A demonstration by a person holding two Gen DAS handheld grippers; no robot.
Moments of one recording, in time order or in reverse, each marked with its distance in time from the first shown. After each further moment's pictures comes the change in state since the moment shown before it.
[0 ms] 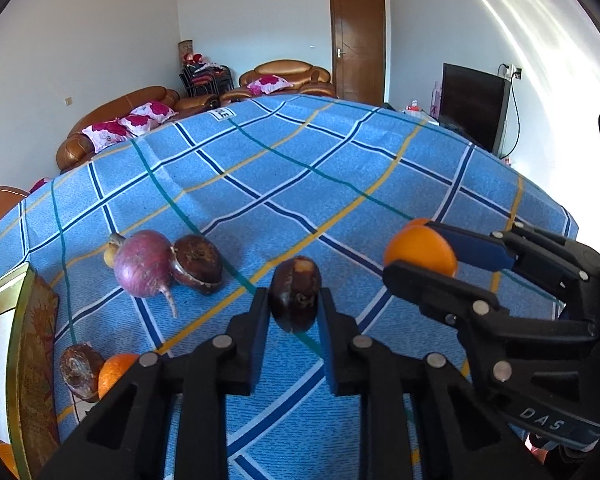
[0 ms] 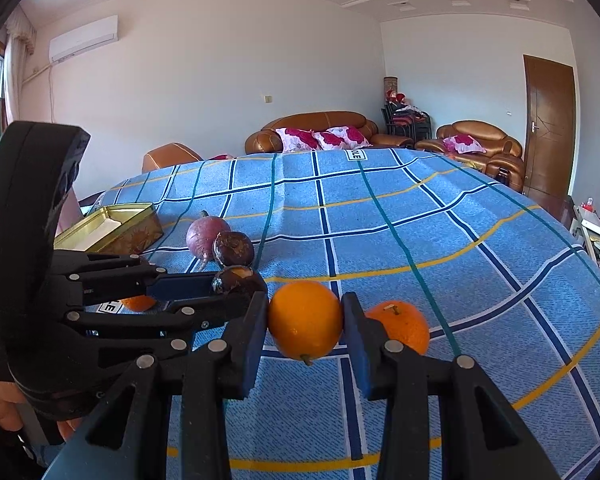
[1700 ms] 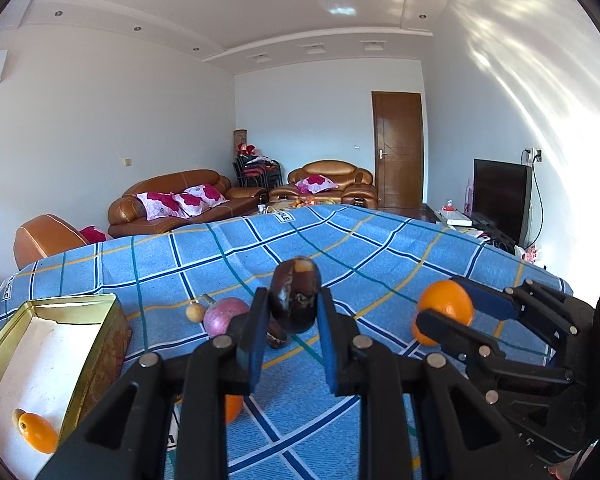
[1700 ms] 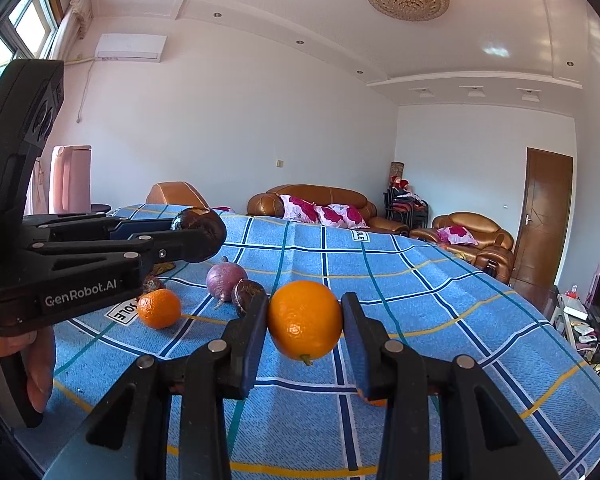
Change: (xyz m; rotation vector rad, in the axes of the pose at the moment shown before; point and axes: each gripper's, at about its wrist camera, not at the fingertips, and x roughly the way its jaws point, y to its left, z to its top) left arm -0.078 0.016 -0.020 -0.091 -0.397 0.145; right arm -0.042 0.032 -0.017 -0.192 -0.286 -0.054
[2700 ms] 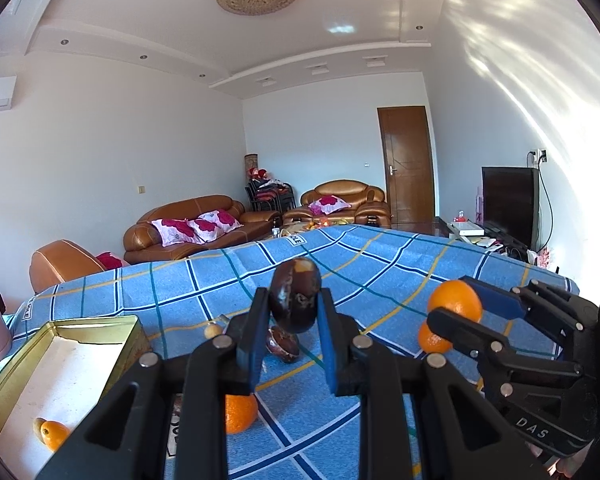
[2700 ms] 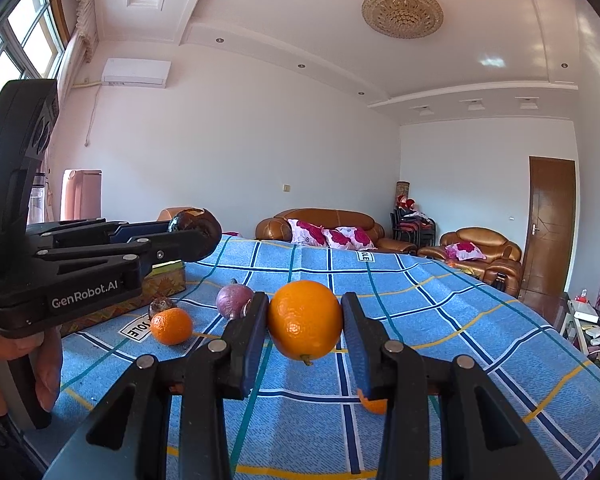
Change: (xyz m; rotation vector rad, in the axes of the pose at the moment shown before) left arm -0.021 -0.009 0.001 0.054 -0.088 0.060; right arm -0.011 -0.007 -0.001 0.033 -0.089 0.035
